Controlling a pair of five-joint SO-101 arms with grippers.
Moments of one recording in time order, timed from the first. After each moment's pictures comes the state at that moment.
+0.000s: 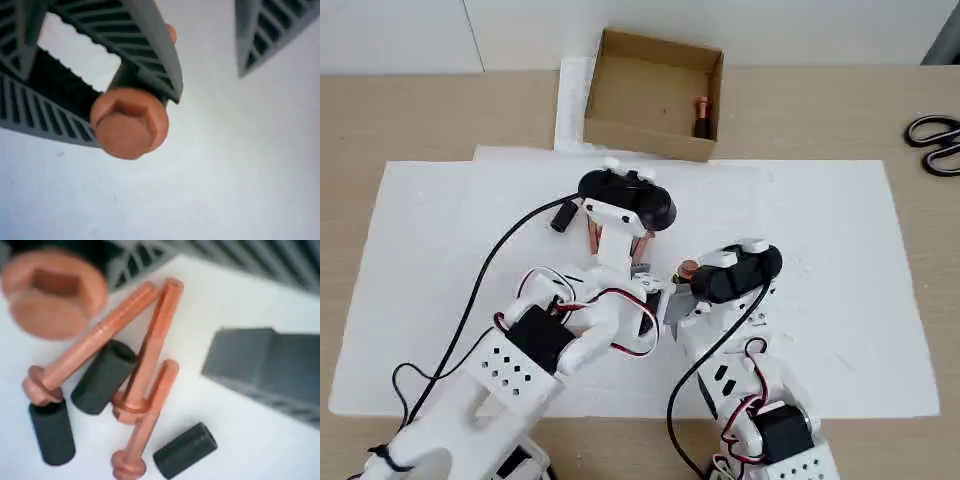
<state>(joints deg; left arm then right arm) 35.1 -41.0 45.2 56.2 22.9 -24.0 -103.1 90.0 46.4 -10.2</state>
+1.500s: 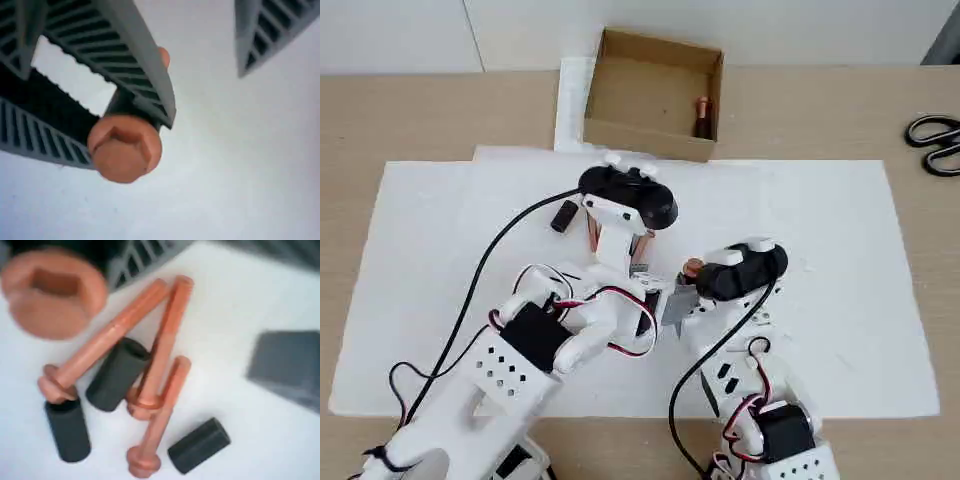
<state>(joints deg) 35.1 -41.0 40.7 62.2 21.2 -22.2 -103.1 90.0 46.4 -10.2</state>
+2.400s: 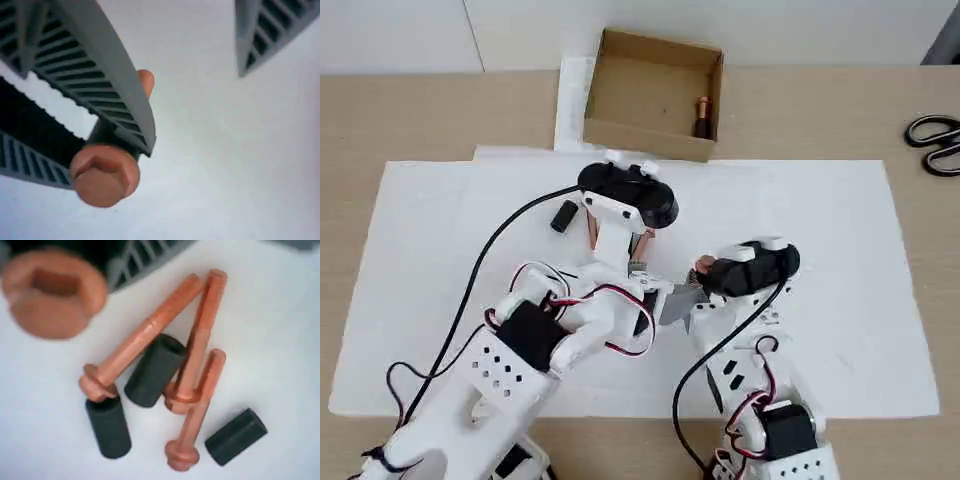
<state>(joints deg) 35.0 -41.0 39.0 64.0 20.0 -18.6 -103.1 90.0 46.4 -10.2</state>
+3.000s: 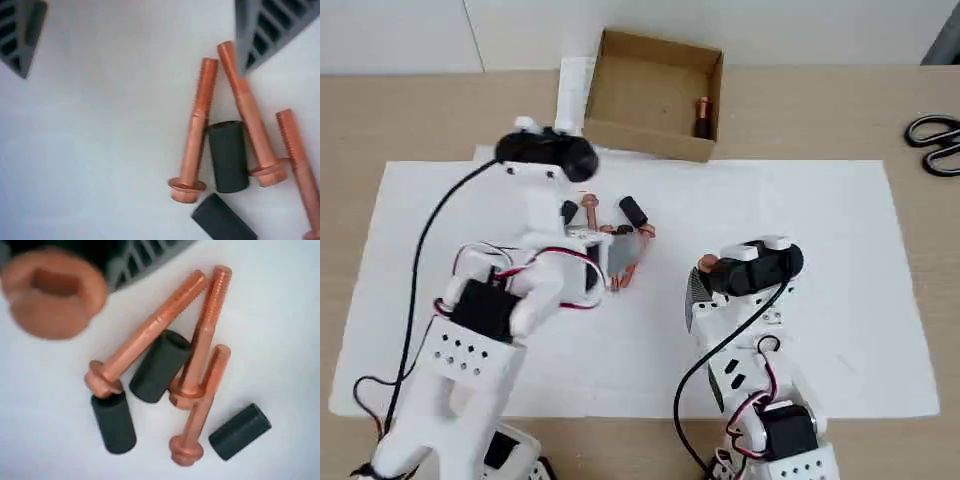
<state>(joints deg) 17.2 -41.0 35.6 65.6 19.4 -18.3 -103.1 89.9 46.4 -10.2</state>
